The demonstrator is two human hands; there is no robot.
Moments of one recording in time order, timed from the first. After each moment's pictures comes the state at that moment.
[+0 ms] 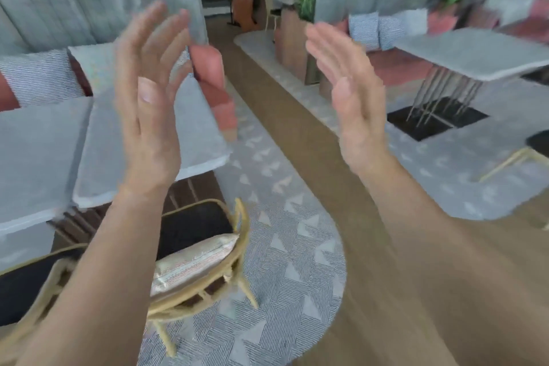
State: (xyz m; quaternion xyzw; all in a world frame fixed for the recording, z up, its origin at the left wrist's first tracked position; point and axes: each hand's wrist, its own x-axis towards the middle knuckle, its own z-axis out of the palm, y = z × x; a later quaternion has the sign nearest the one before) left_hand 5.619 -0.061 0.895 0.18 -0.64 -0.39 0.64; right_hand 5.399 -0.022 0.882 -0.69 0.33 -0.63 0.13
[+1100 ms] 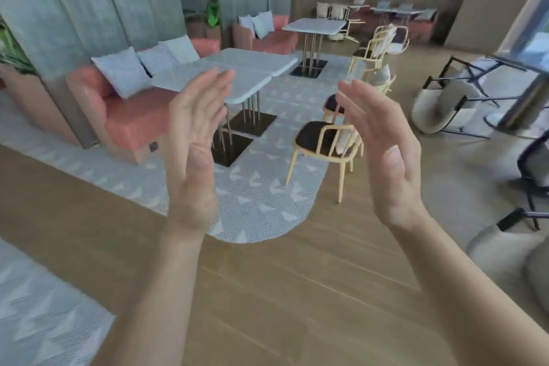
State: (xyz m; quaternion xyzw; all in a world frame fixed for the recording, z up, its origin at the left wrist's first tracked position) left_hand 4.754 -0.039 0.879 -0.13 -0.68 -0.53 0.49; right_hand 4.625 0.148 0.877 -0.52 0.54 -0.66 -0.09
